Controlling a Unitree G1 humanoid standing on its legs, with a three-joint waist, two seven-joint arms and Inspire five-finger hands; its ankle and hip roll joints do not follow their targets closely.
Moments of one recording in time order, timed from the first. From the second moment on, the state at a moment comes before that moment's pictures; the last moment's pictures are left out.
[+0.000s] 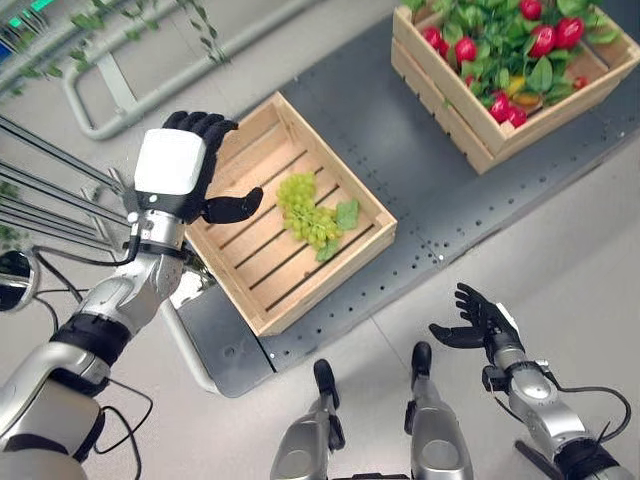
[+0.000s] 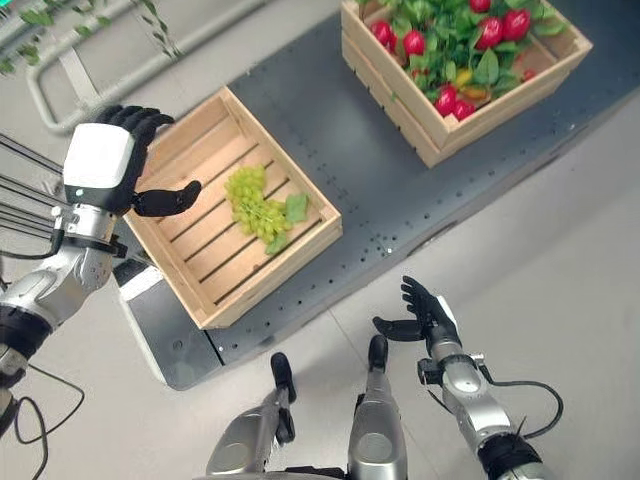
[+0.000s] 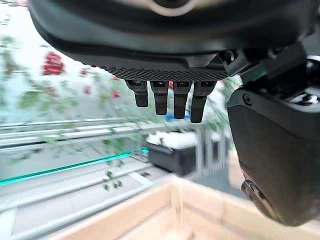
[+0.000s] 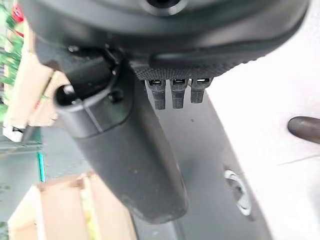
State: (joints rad) left arm -0.84 0.96 -0.72 0.63 0.57 -0.11 0.68; right arm -0.17 -0.60 0.37 0.47 0.48 -0.16 -0.10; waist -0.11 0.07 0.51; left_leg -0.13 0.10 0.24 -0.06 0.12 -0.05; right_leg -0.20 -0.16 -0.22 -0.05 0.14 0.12
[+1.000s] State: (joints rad) left arm -1.21 0.96 -0.98 0.74 1.03 -0.03 0.76; right arm -0.41 -0.60 0.45 0.46 0.48 -0.16 -0.10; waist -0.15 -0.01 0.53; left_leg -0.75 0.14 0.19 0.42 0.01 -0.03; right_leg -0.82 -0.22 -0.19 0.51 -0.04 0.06
